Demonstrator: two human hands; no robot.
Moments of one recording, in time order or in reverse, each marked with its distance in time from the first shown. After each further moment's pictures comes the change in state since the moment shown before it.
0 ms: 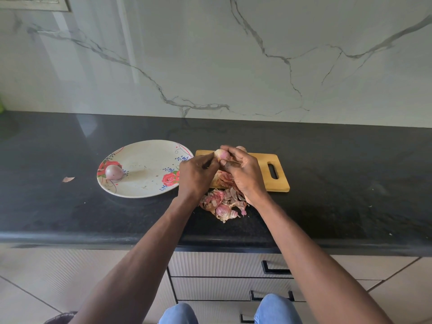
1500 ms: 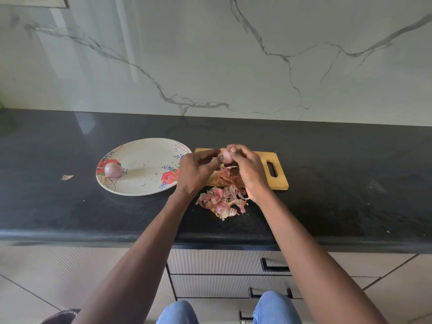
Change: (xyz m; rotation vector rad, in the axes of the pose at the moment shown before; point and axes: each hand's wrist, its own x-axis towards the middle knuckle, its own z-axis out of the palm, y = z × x) left_hand 0.003 0.015 -0.013 -0.238 -0.161 -0.142; right_hand 0.003 -0.007 -0.007 0.043 0.090 0.167
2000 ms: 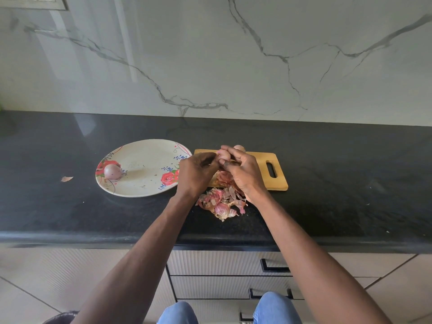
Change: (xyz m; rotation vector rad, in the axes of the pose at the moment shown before) left_hand 0.001 -0.011 0.005 0.200 0.084 0.094; right_hand -0.002 0.002 0.003 -0.176 -0.077 -0.112
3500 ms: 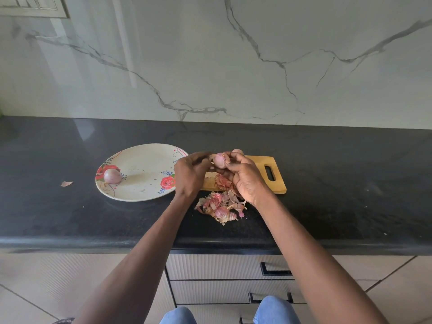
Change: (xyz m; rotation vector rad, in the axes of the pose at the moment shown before) left_hand 0.007 0.005 -0.002 -0.190 0.084 -0.202; right_hand 0.006 -0.002 -0.002 0.647 -0.085 0.310
